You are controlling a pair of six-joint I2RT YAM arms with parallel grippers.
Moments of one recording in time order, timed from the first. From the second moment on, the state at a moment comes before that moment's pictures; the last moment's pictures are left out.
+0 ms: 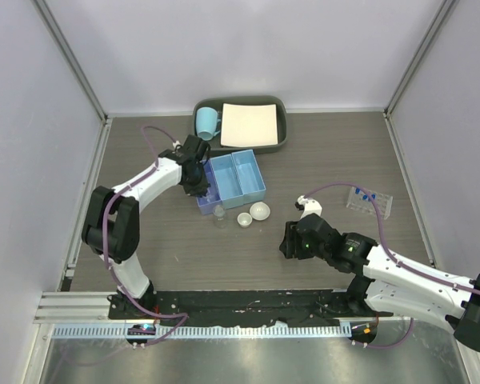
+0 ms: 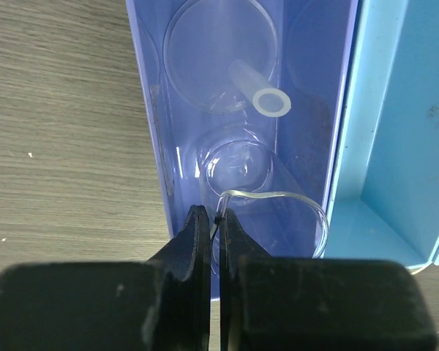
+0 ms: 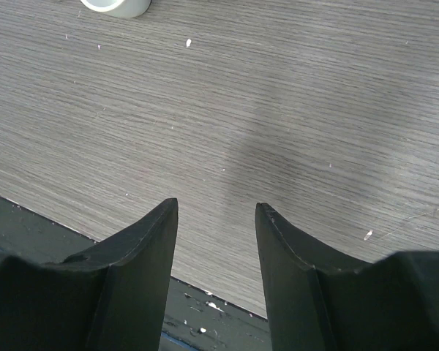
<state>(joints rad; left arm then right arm) -0.42 1.75 1.29 -0.69 -0.10 -0.65 0.94 0.86 0.53 -0.49 0.21 0.71</state>
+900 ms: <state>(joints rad) -0.41 1.76 1.26 -0.66 -0.07 -0.65 0.94 0.85 0.51 -0.49 0.21 0.71</state>
